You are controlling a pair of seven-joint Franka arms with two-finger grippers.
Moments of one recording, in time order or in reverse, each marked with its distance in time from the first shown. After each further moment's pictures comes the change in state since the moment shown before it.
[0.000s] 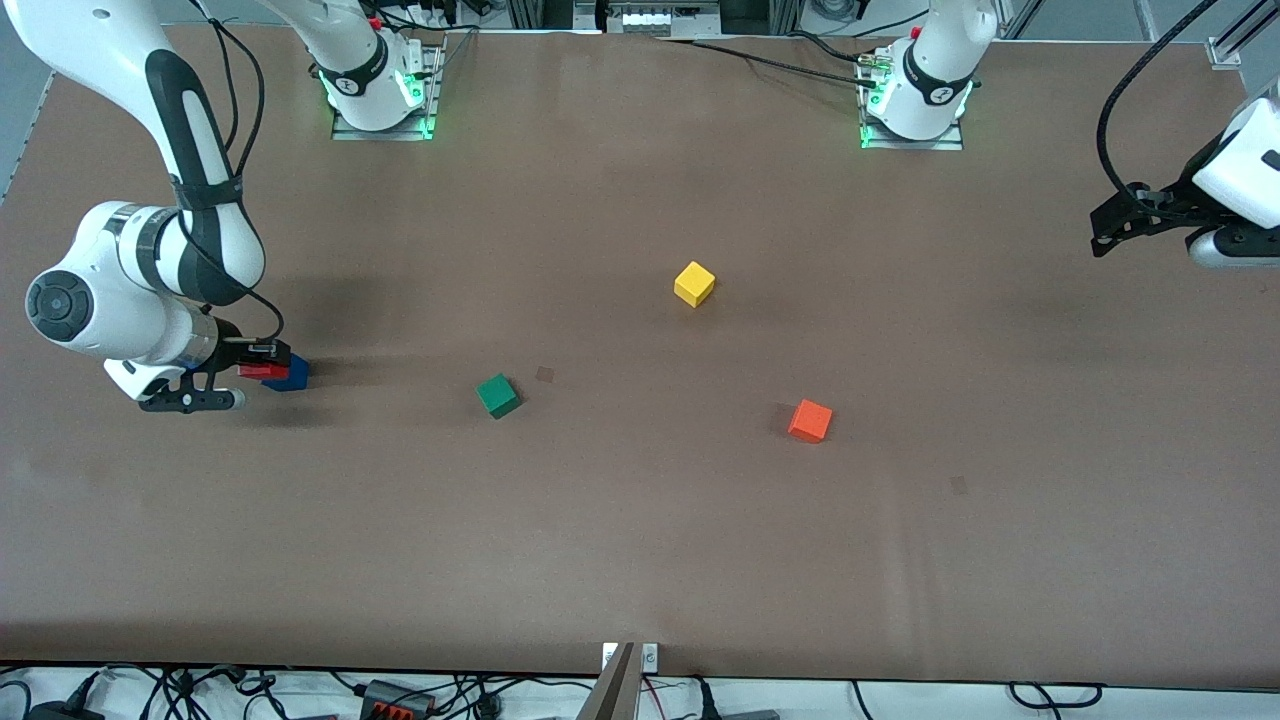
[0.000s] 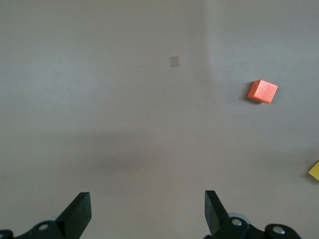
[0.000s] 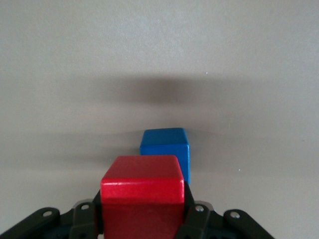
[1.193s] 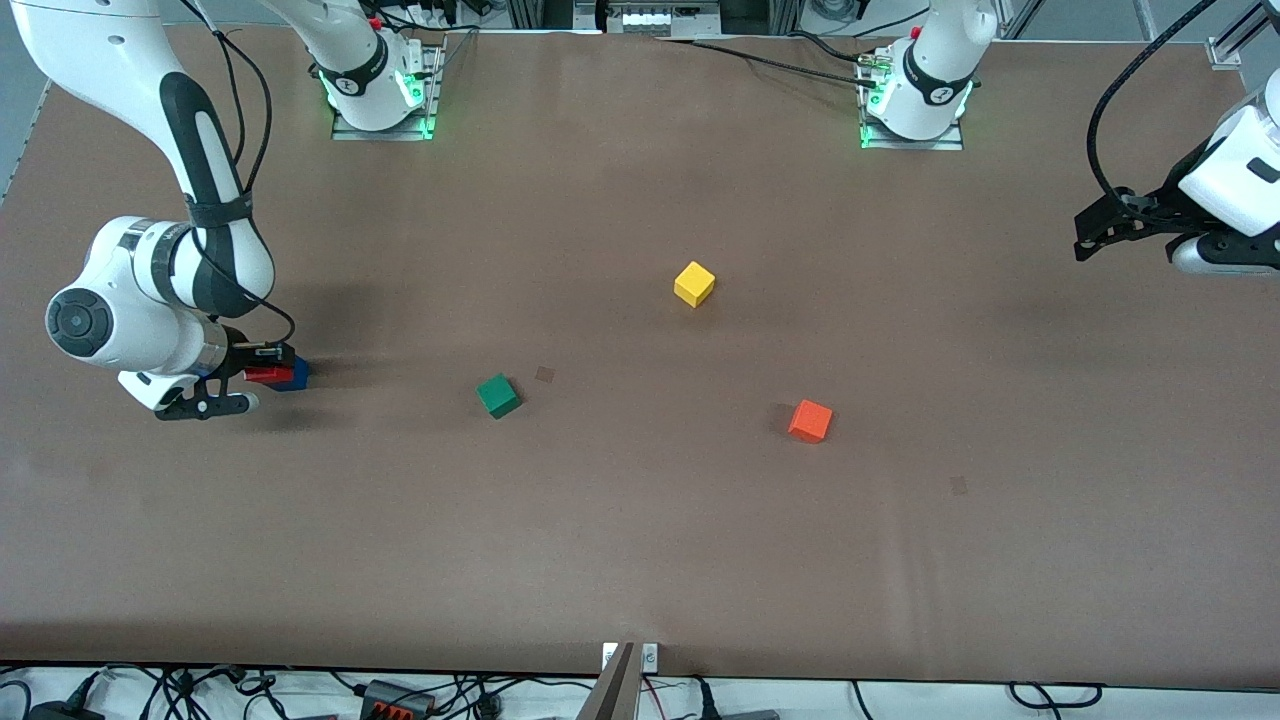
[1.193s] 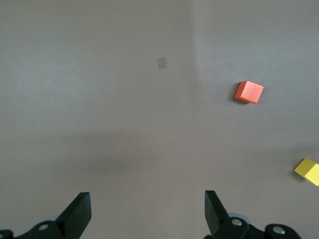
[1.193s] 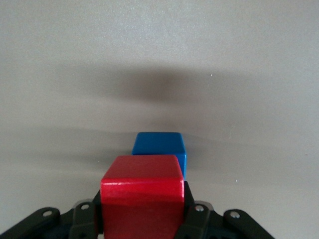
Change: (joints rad) left arm -0.010 0.020 -0.001 0.021 -0.033 0.000 0.000; right arm -0.001 0.043 -0.001 0.022 -0.018 0.008 -0.064
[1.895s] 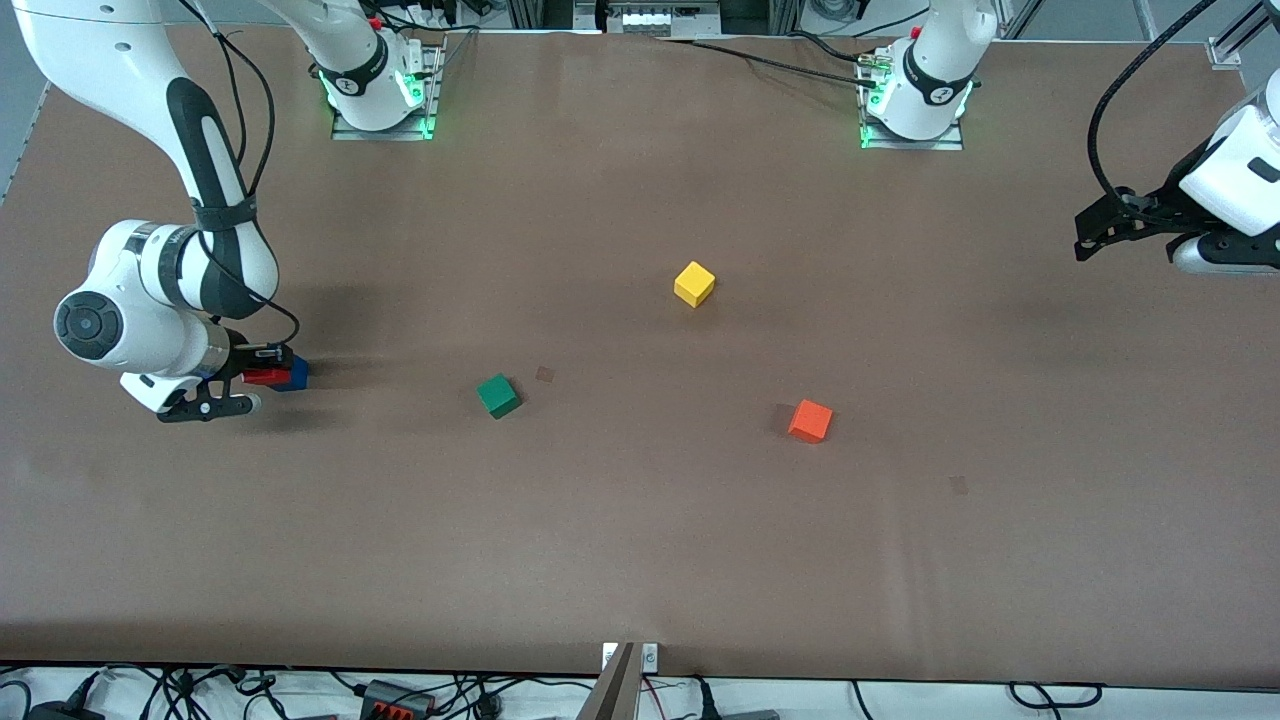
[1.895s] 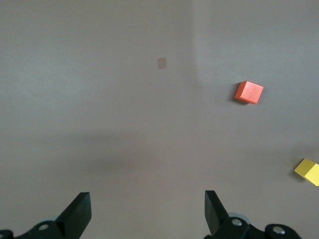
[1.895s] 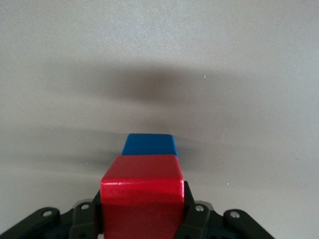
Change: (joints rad) left arm 0.000 0.000 0.000 0.001 -0.001 0.000 0.000; right arm 0.000 0.013 -0.001 0.000 -0.036 0.014 -0.001
